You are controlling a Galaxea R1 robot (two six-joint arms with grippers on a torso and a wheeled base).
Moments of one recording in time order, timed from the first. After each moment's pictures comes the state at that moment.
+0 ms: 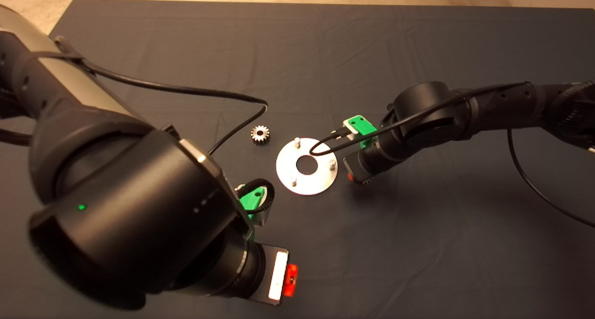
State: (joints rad) left arm -0.56 2.71 -0.42 0.12 1.53 -2.12; right arm 0.29 2.67 -1.02 -0.47 -1.53 1.24
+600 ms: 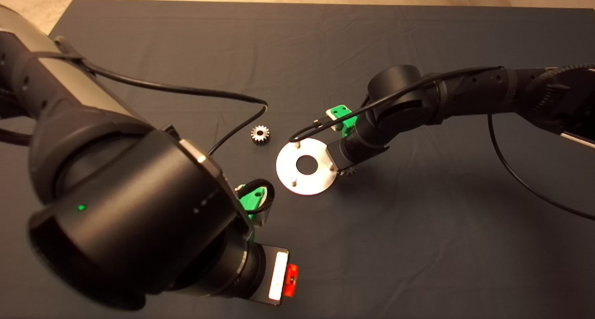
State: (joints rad) left arm -0.56 2.71 -0.42 0.12 1.53 -2.13; right arm 0.33 2.75 -1.11 -0.45 -1.53 1.24
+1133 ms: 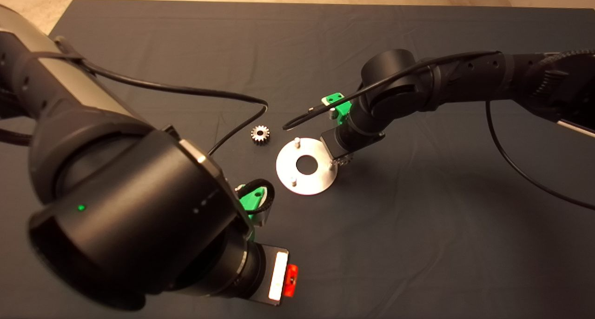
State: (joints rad) left arm -0.56 2.71 -0.42 0.12 1.53 -2.13; right arm 0.37 2.78 -1.16 -0.44 -1.53 1.24
